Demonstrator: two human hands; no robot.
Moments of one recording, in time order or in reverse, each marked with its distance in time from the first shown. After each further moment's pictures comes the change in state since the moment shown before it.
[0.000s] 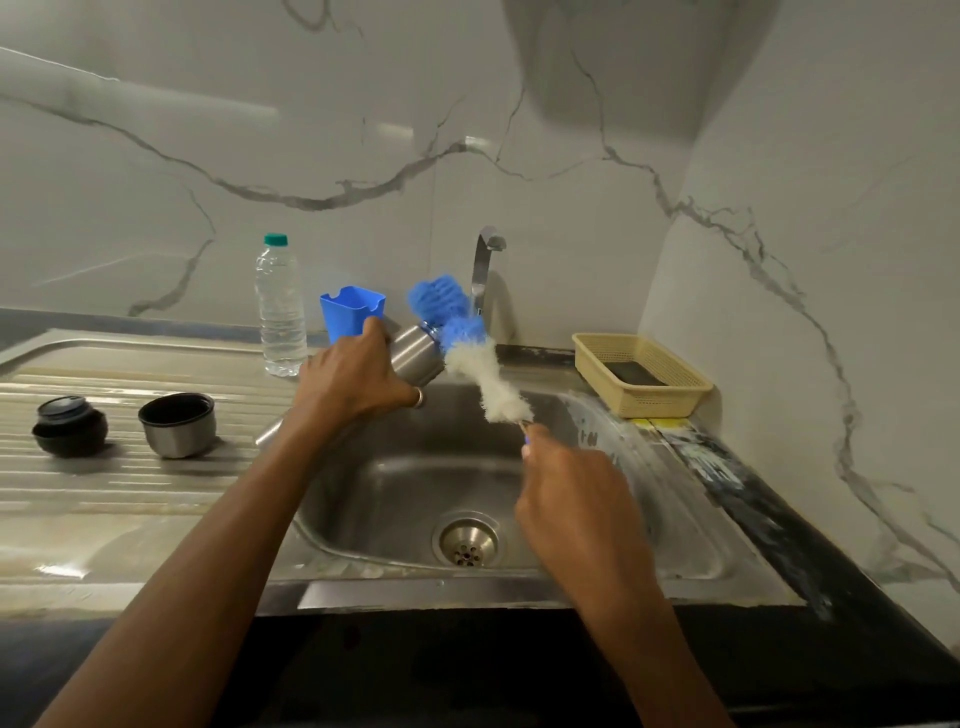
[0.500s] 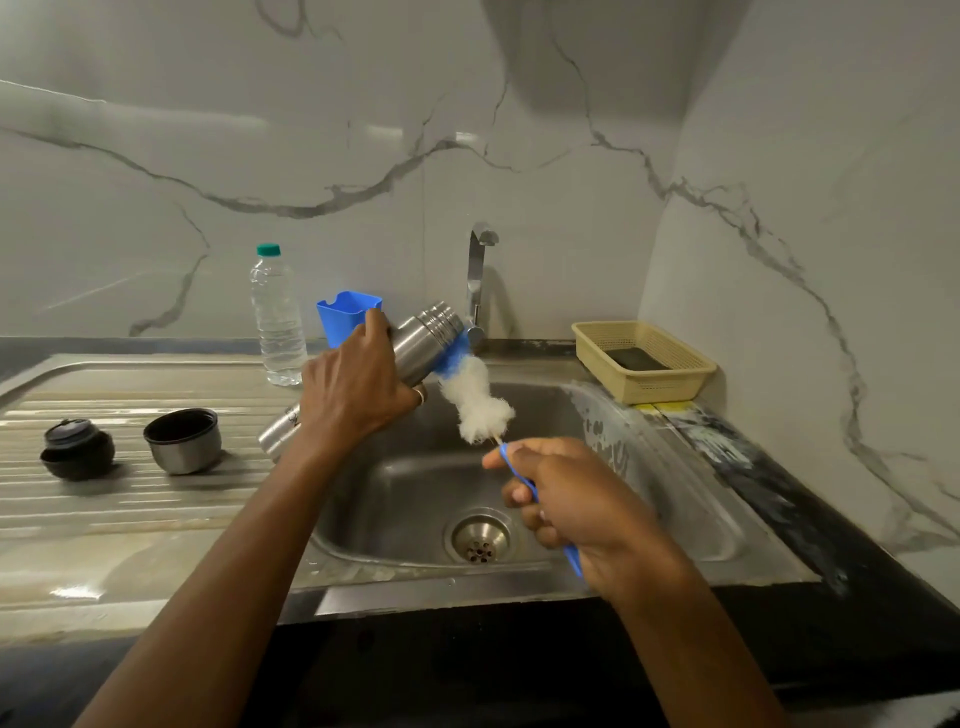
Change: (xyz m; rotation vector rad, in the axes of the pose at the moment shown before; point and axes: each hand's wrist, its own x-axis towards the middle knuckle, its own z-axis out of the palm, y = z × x) left_hand -0.008 0.009 0.003 0.068 0.216 0.078; right_hand 0.005 -0.004 -0.007 1.025 -0.422 0.507
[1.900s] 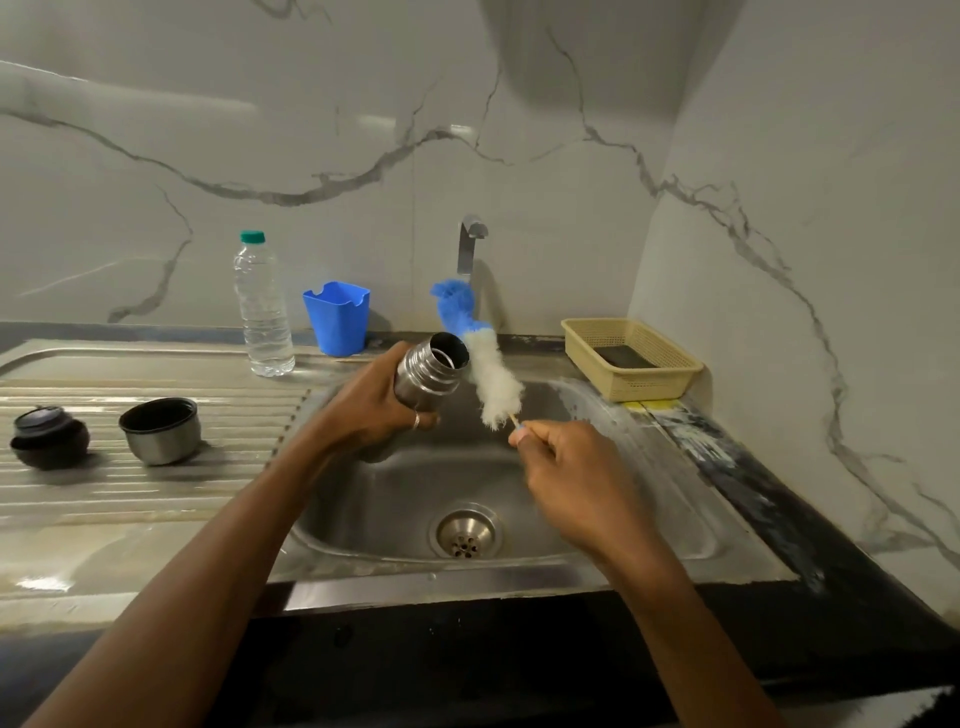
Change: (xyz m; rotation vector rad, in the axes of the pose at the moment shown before) left_hand 0.001 -0.013 0.044 -0.763 -0.393 0.126; right_hand 0.010 0.008 -0.021 -0.644 0.243 -0.393
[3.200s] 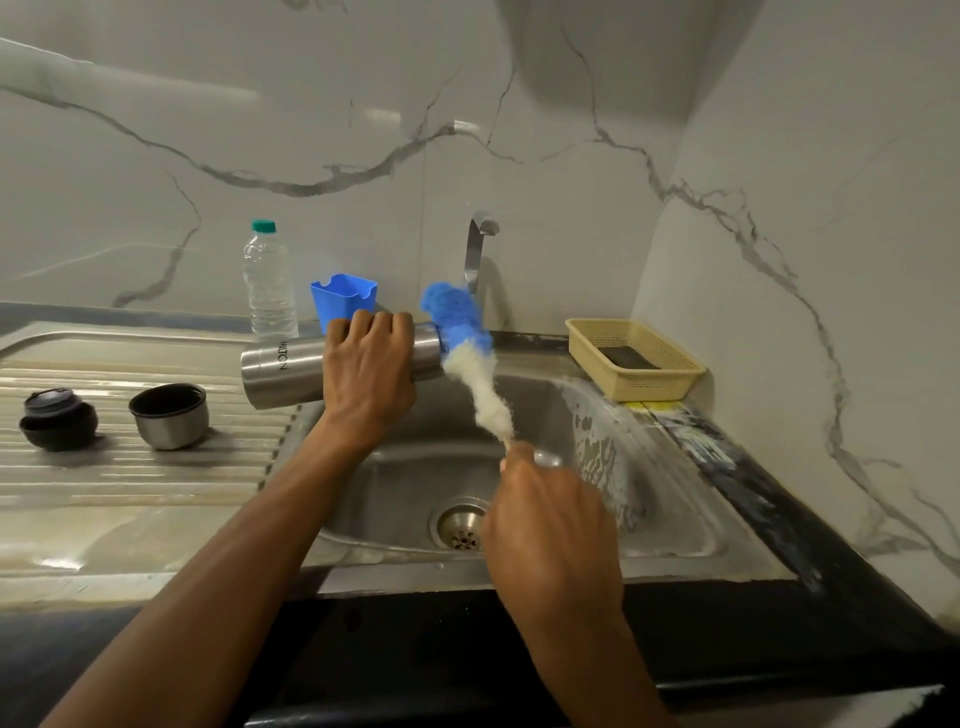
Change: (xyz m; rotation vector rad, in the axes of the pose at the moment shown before) left_hand -0.001 0.025 0.003 1.061 0.445 -0.008; right_hand -0.039 -0.040 0.034 -0.532 0.049 0.014
